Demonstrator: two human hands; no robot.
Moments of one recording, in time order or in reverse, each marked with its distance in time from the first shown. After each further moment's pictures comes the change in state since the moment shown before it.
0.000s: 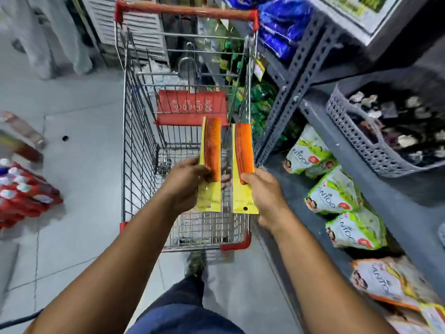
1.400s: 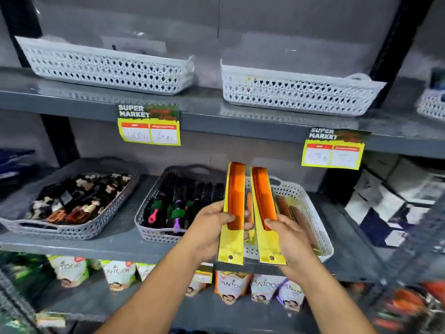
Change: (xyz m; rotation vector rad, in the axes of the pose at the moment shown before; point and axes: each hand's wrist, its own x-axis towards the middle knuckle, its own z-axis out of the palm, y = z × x) left_hand -0.182 -0.237 0.429 0.452 -1.131 -0.411; right_hand -0.382 0.031 -0.351 0.522 1.121 -0.402
